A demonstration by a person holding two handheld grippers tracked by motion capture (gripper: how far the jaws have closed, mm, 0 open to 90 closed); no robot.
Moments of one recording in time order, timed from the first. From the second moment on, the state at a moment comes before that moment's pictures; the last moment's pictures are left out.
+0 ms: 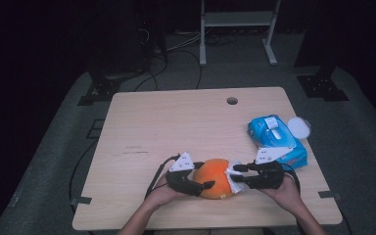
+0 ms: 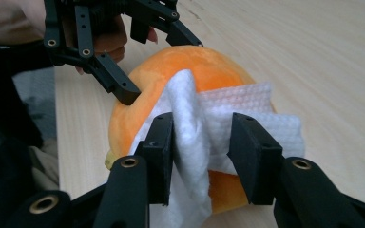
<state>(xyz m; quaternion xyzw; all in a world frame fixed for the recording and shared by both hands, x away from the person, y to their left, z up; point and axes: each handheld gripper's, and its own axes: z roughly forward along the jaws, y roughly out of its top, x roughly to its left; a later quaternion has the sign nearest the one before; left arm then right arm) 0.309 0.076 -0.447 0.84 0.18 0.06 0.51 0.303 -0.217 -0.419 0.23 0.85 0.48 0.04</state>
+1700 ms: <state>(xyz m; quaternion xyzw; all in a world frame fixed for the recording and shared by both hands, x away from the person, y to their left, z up) 0.306 0.073 -0.447 0.84 0.18 0.04 0.52 0.297 -0.223 -0.417 0.25 0.84 0.47 0.07</state>
